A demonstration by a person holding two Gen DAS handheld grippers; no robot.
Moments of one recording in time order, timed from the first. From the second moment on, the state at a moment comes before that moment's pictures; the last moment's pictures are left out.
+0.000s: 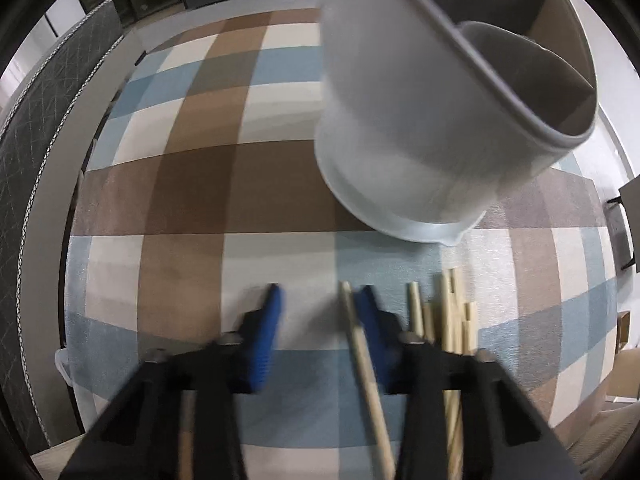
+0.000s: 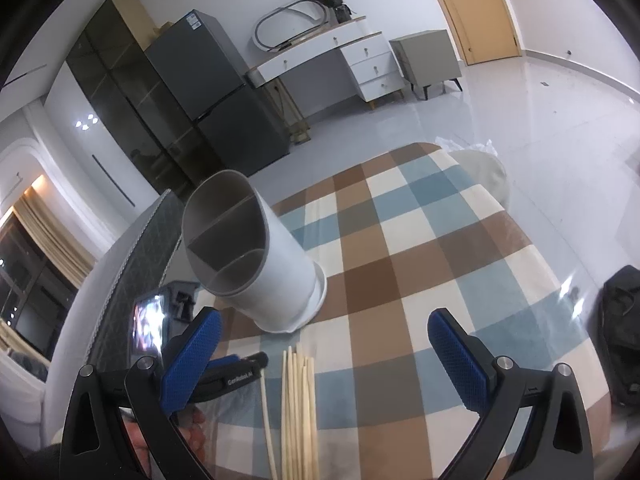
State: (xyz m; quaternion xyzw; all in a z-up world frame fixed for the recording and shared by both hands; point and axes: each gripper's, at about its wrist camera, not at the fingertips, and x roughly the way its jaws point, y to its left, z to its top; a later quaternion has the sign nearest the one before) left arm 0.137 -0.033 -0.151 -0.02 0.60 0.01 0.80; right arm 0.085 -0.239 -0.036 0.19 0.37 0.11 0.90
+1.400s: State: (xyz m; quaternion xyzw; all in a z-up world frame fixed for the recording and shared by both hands) left arm 0.089 0.111 -0.102 -0.33 0.58 0.10 0.74; right arm 0.149 -0.082 -0.140 -0.10 0.55 0.12 0.82
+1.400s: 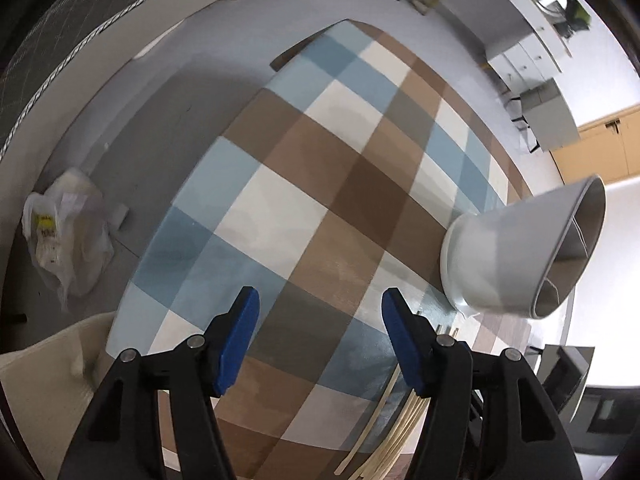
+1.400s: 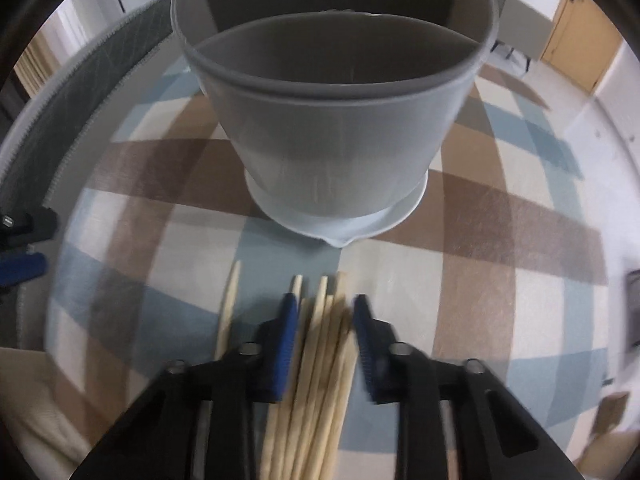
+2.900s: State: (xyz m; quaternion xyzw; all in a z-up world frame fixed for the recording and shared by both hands) left arm 0.122 -0.018 -0.142 -0.06 0.64 0.03 0.77; right arm 0.118 -0.242 -0.044 0.27 0.40 0.21 0.85
